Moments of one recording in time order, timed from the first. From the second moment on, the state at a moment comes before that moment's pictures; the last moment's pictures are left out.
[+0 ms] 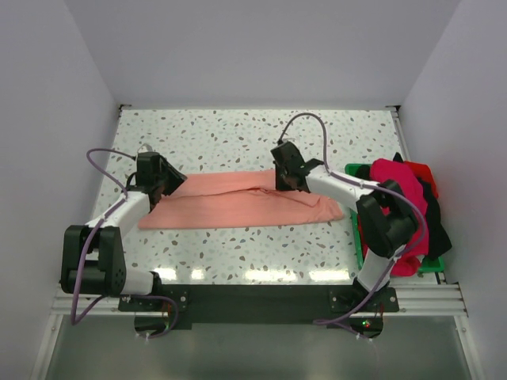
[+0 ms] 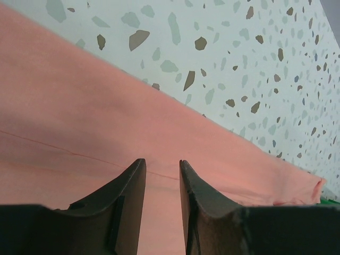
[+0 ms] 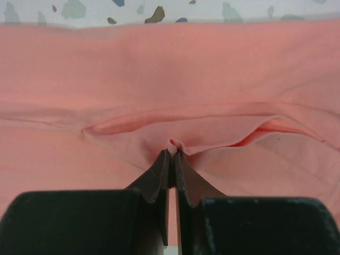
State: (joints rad) left arm -0.03 1.38 0.71 -0.04 0.04 -0.80; right arm 0.61 1.80 1.23 -0.39 0.26 0.48
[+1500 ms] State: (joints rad) left arm -0.09 1.53 0.71 -0.04 -0.01 -0.79; right arm 0.61 1.63 0.92 -0.27 0.24 0.65
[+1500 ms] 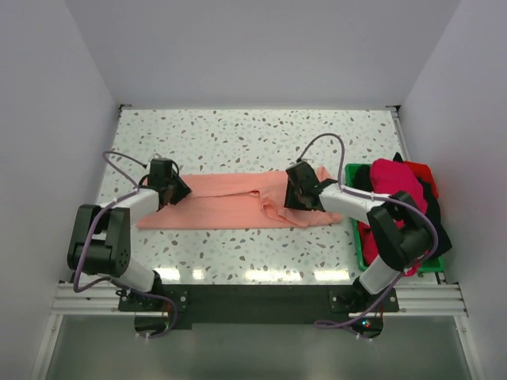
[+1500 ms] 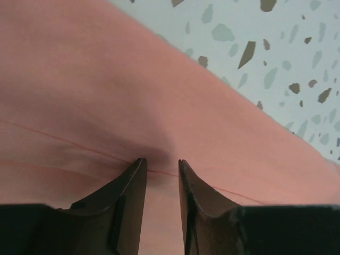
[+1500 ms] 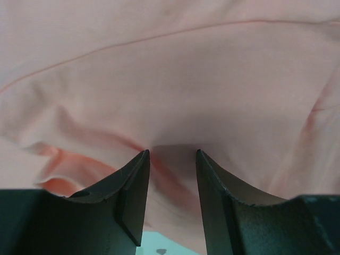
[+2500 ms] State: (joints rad) left arm -0.57 1.46 0.55 0.09 -0.08 -1.07; right arm 0.36 2.60 2.32 -0.53 0.12 0.21
